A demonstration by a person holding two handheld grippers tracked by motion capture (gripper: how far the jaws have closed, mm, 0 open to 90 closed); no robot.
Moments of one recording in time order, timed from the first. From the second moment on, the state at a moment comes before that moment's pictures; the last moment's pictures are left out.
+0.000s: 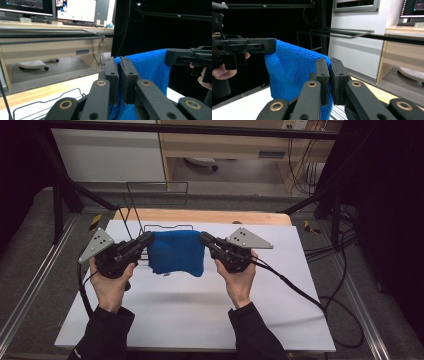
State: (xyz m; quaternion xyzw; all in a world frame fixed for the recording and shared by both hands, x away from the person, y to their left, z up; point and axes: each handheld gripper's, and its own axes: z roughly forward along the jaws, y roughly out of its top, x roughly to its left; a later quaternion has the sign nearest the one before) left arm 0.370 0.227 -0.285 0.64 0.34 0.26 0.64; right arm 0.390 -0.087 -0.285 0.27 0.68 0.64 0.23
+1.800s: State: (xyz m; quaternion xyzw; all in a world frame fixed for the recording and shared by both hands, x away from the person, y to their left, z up) left arm 0.418 0.264 -0.200 0.56 0.34 0.32 0.69; right arm 0.438 -0.030 -0.184 0.25 0.63 0.67 0.30
